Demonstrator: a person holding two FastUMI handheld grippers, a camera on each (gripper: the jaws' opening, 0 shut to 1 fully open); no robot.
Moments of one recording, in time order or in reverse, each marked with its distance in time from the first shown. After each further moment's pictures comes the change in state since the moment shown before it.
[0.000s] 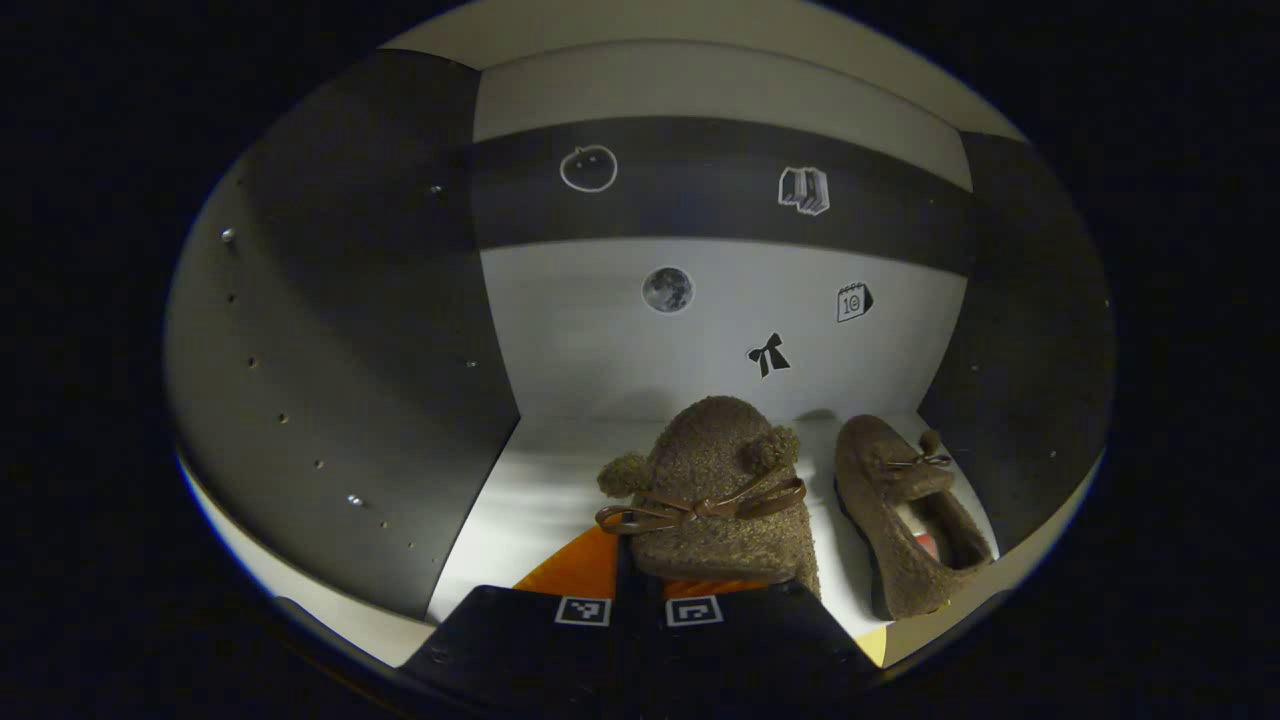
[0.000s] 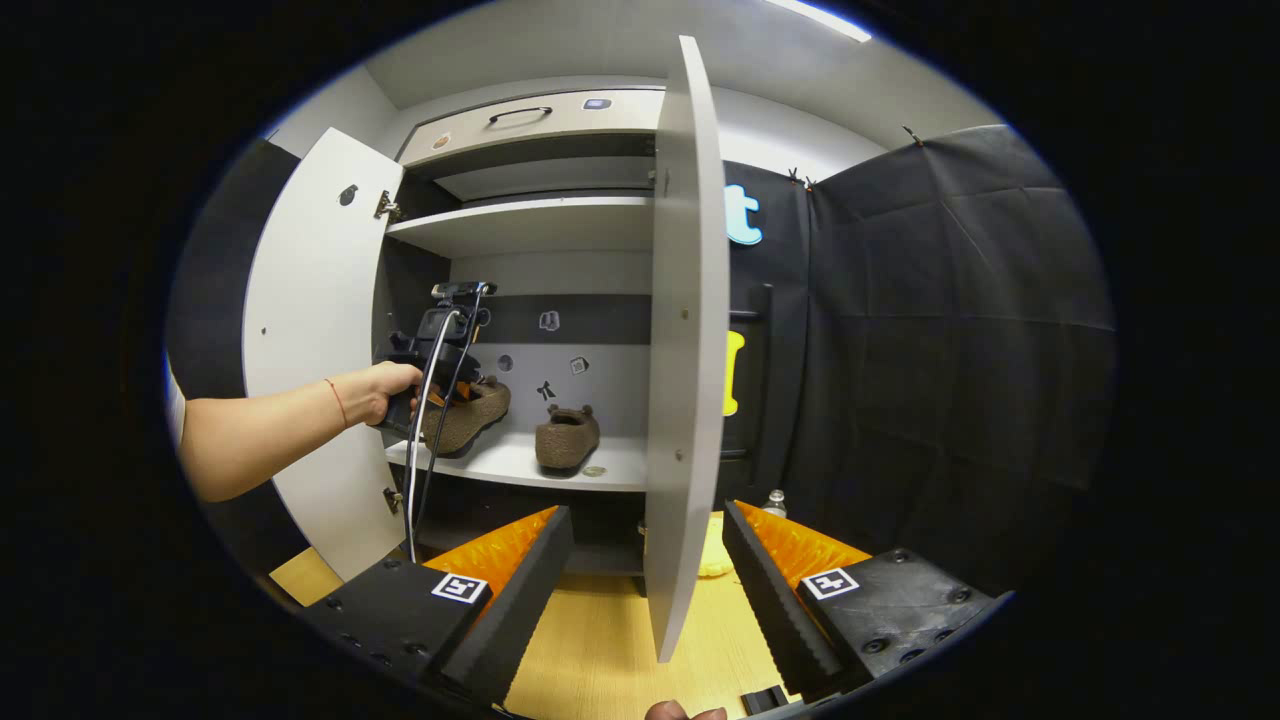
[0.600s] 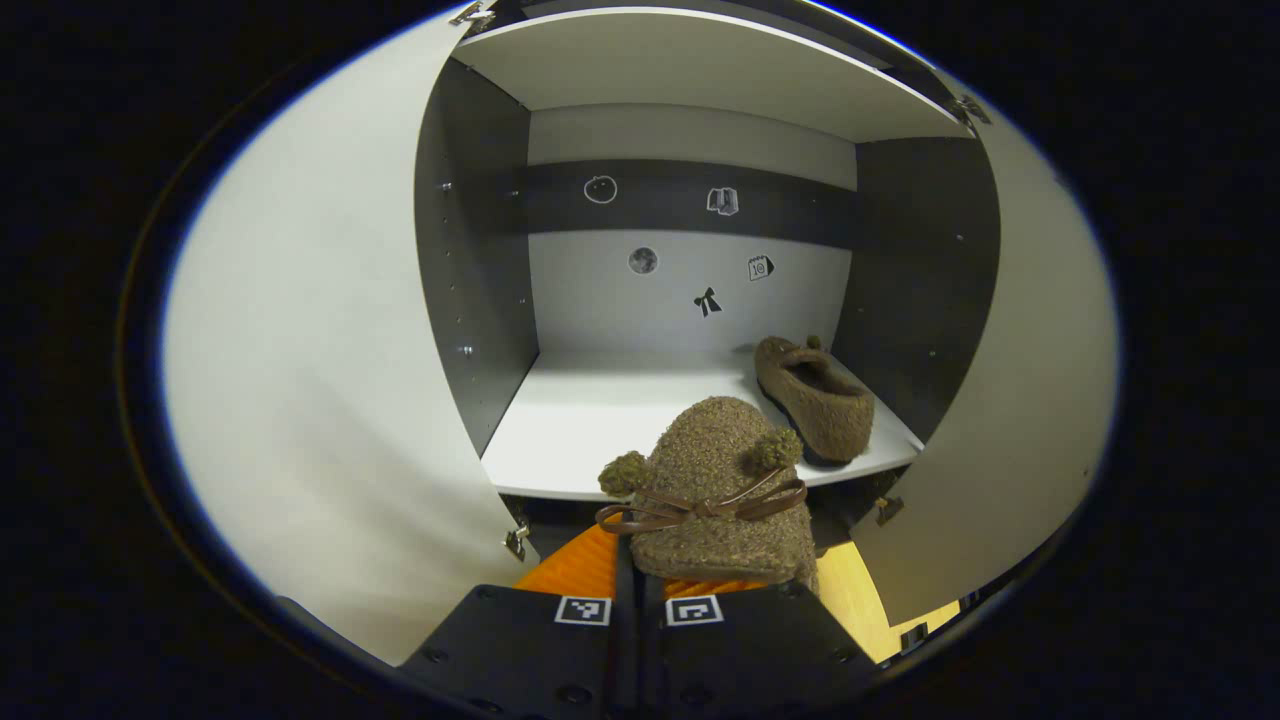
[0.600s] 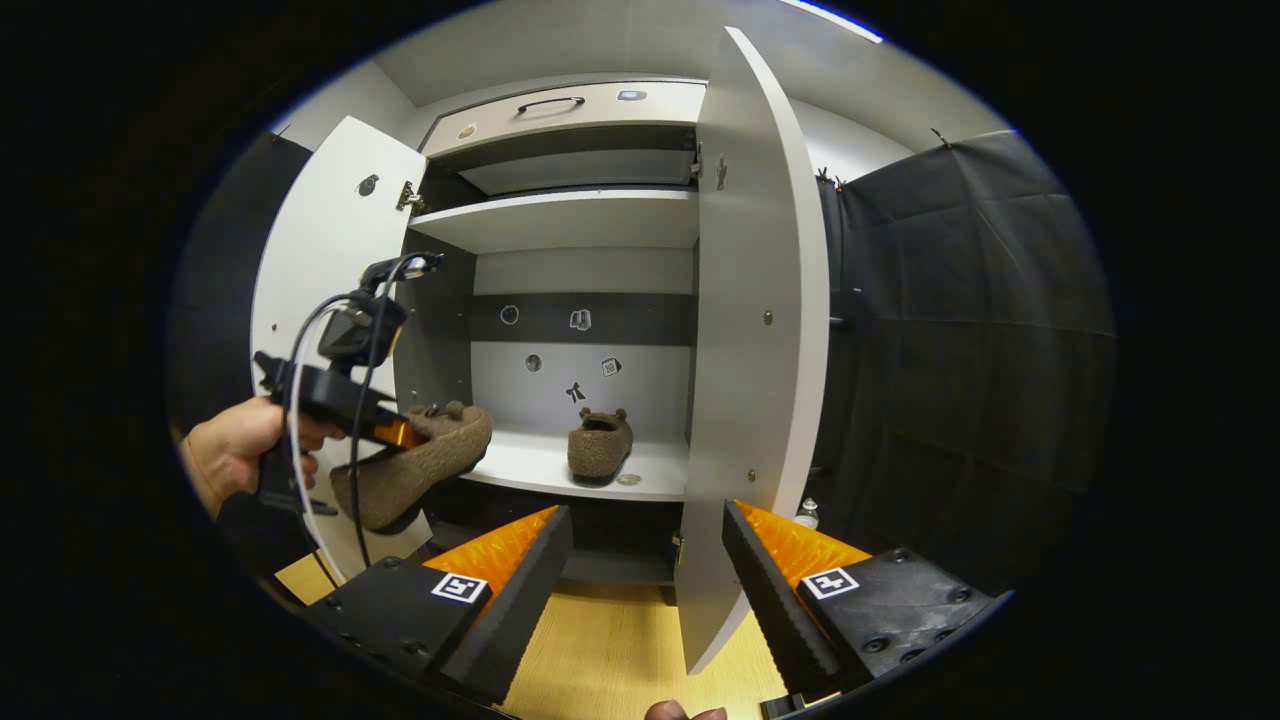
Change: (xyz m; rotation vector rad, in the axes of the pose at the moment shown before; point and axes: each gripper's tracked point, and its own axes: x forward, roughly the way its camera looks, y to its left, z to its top) left arm -0.171 0.010 -0.088 -0.016 -0.080 -0.101; right arm 0.021 0.048 0.004 -0.021 -0.008 0.082
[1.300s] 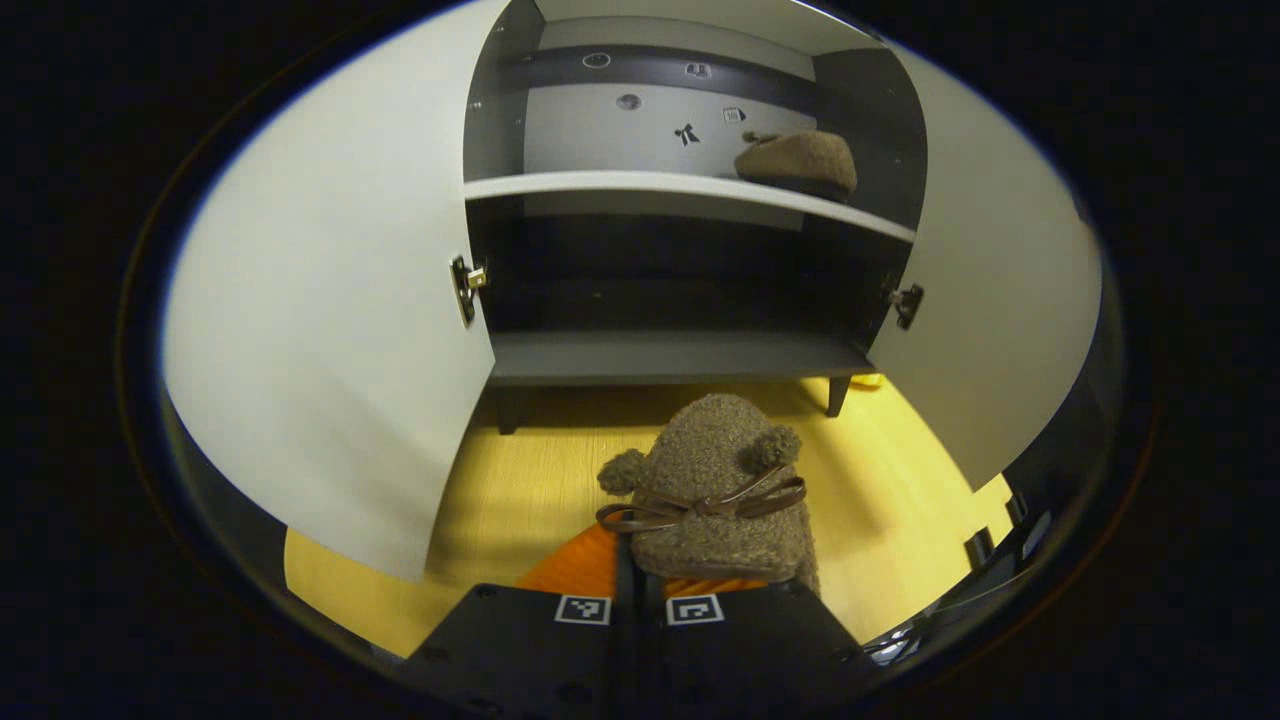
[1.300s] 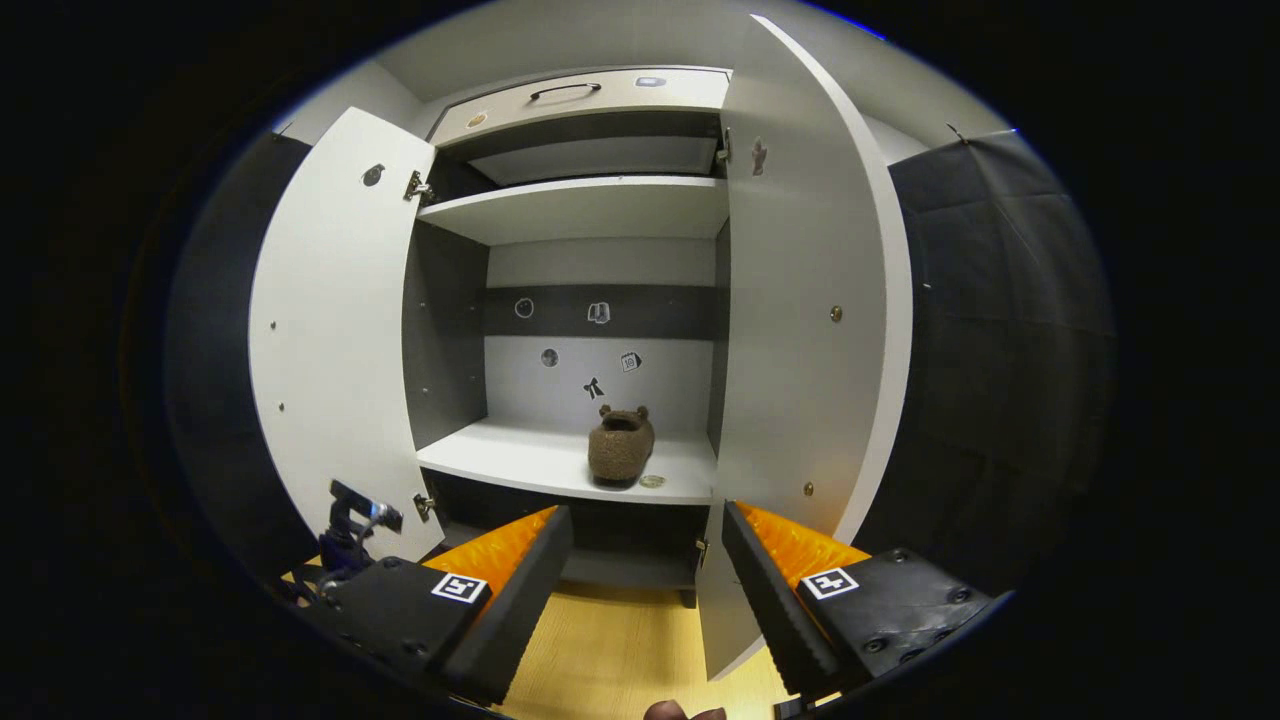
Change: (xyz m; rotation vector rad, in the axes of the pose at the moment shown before) left arm -0.019 -0.011 -0.262 -0.013 0.180 -0.098; right arm 0.025 0.025 0.000 0.020 0.027 0.038
